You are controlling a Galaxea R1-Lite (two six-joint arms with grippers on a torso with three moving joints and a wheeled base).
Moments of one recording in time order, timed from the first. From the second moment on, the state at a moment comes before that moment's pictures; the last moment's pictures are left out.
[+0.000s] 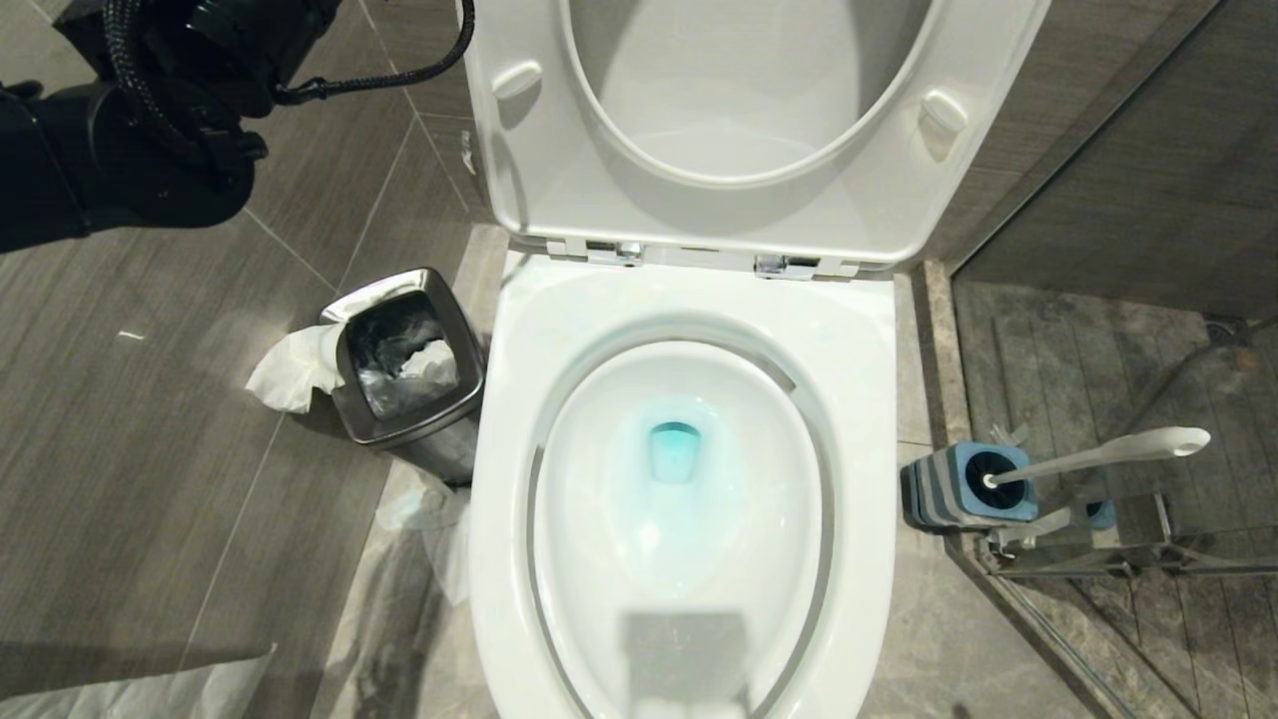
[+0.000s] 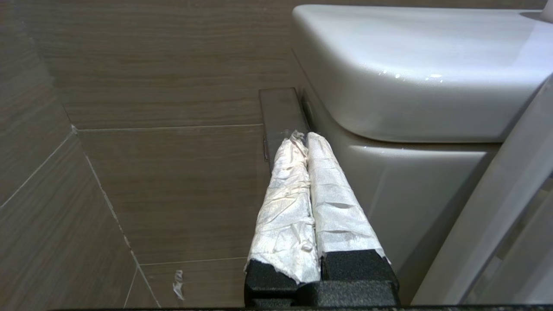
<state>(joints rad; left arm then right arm) -0.36 1.92 -1.95 -0.72 -0.03 0.17 0.00 0.00 0.00 0.01 0.01 -0.04</state>
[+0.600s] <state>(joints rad) -0.36 1.95 -1.95 -0.72 -0.03 0.17 0.00 0.00 0.00 0.01 0.01 -0.04</state>
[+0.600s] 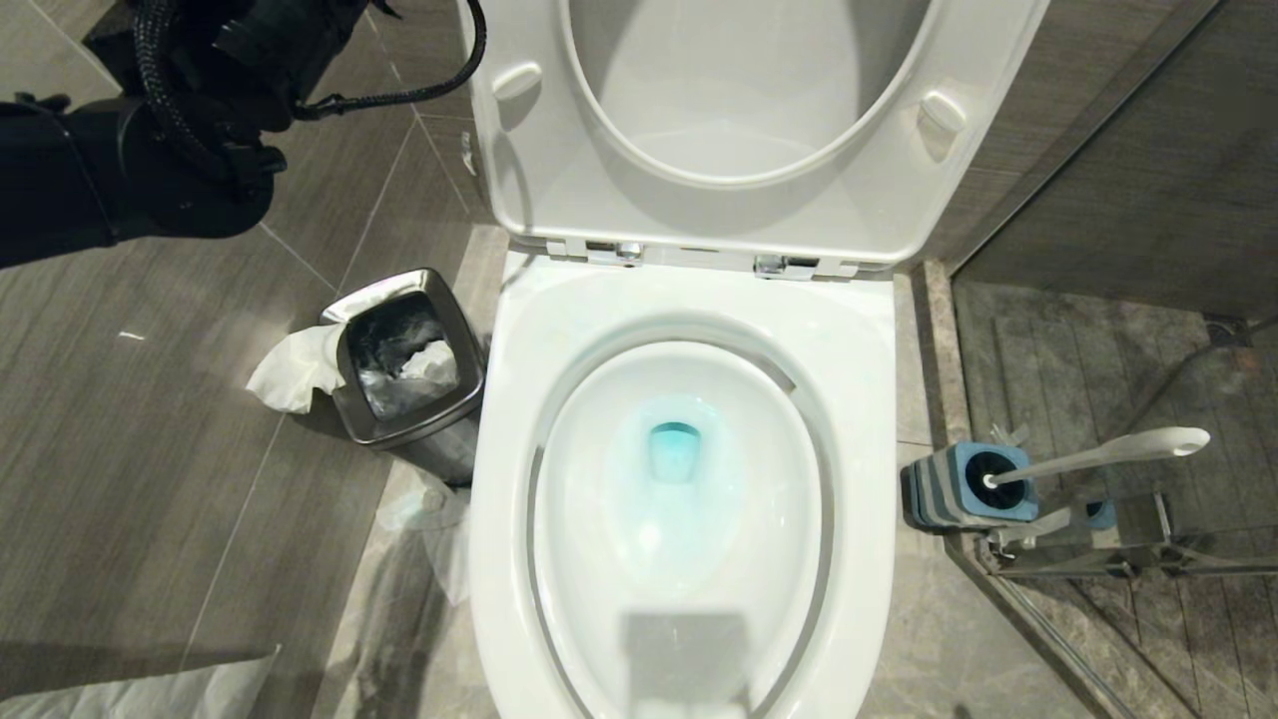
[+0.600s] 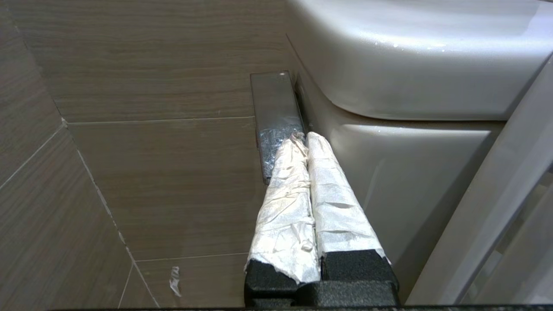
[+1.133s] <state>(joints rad) -0.36 1.99 -1.95 -0.72 -0.03 0.16 0.00 0.00 0.00 0.01 0.01 -0.04</state>
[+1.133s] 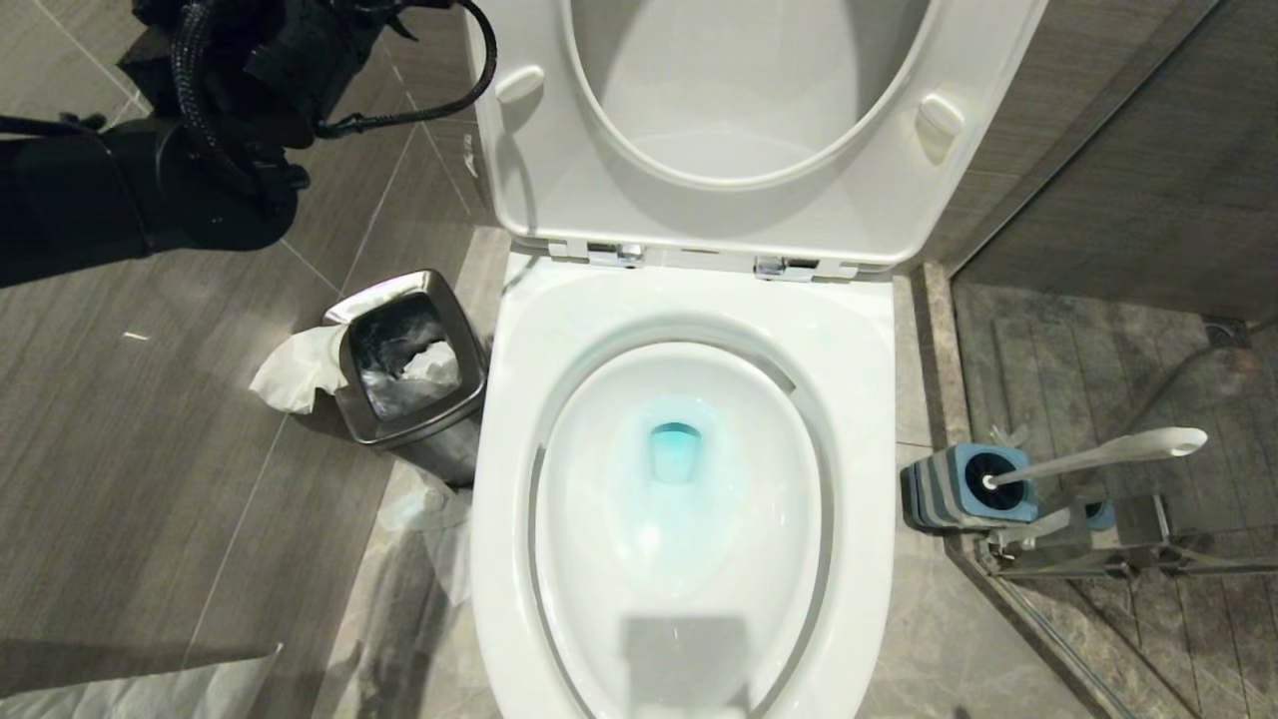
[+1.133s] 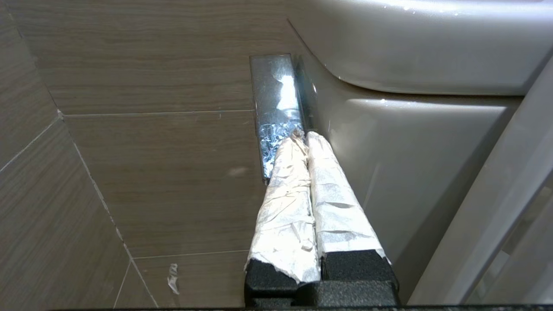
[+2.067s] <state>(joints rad) -0.35 2.04 -1.95 -0.72 -0.03 0.15 0.00 0.00 0.00 0.01 0.01 -0.04</state>
